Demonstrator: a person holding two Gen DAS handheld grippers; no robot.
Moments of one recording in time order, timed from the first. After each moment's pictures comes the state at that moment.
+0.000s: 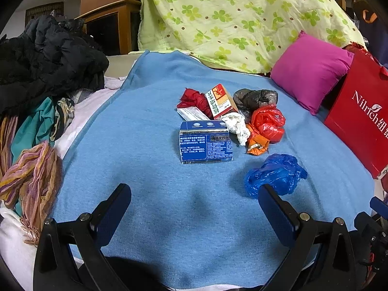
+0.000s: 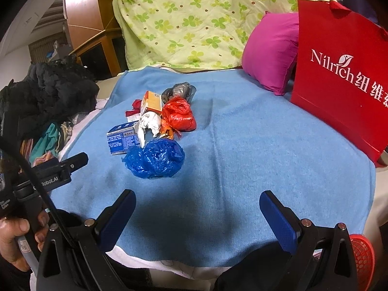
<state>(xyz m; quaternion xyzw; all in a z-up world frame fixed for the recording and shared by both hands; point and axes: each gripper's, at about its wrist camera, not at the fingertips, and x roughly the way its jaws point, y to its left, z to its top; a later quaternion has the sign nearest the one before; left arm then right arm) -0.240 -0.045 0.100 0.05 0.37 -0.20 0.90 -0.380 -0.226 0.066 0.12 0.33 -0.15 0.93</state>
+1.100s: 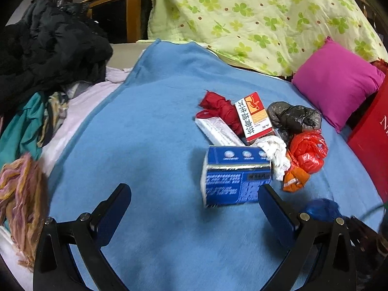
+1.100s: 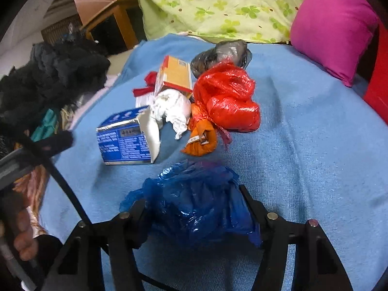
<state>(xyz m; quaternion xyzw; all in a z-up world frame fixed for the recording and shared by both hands) -0.137 -0.057 0.077 0.03 0.40 -0.18 0.90 -0.224 -0.236 0.000 0.15 0.38 -0.06 0.91</state>
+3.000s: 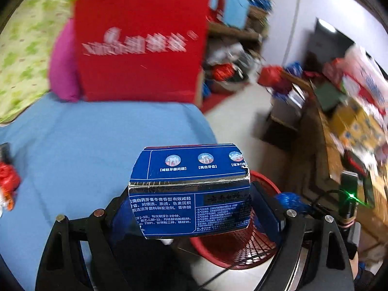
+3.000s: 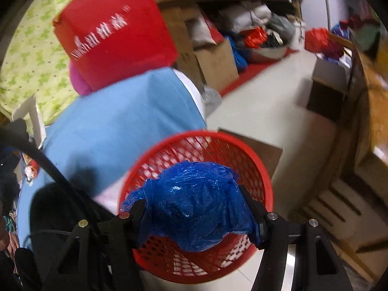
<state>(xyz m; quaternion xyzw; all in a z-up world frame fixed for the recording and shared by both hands) -0.514 -0.328 0.123 0.23 0.34 -0.61 0.68 -0.714 -0.418 -0.049 0.36 0.29 -0.42 0.78</state>
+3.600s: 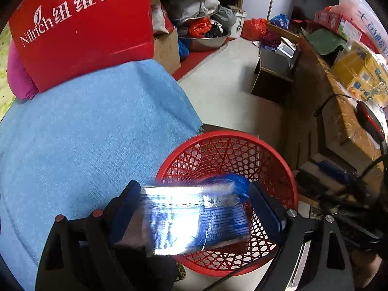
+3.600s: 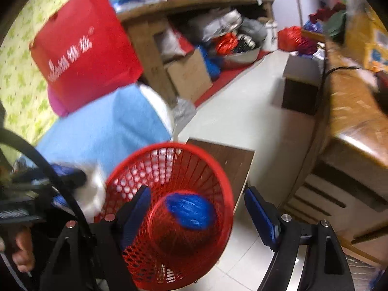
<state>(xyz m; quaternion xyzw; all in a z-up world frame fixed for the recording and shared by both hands) -0.564 -0.400 0.052 0.34 0.37 -0.61 0.61 -0.765 -0.412 -0.032 0.36 0.23 -0.50 0.76</state>
